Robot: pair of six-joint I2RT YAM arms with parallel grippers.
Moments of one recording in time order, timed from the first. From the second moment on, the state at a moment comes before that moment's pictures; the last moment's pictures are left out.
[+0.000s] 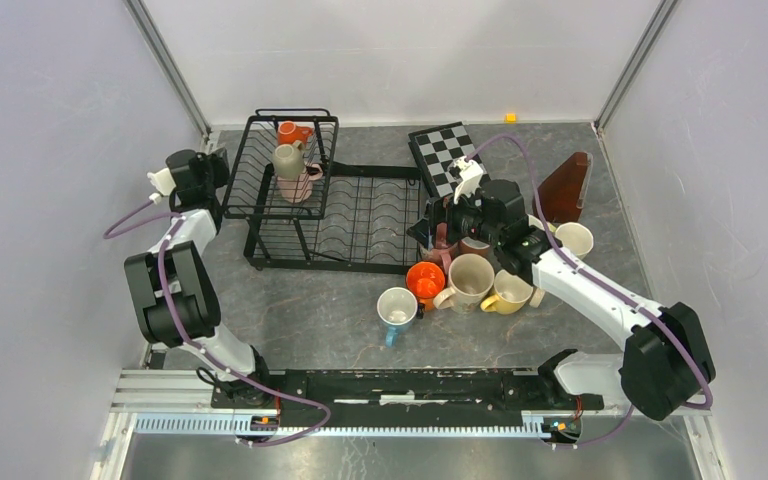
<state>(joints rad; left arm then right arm) 0.29 1.64 1.01 0.32 -0.04 -1.54 0.55 1.27 0.85 0.06 -0.31 0.29</state>
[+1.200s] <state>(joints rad) 0.38 1.65 0.96 0.31 0.10 -1.54 0.56 1.27 0.85 0.06 -0.31 0.28</state>
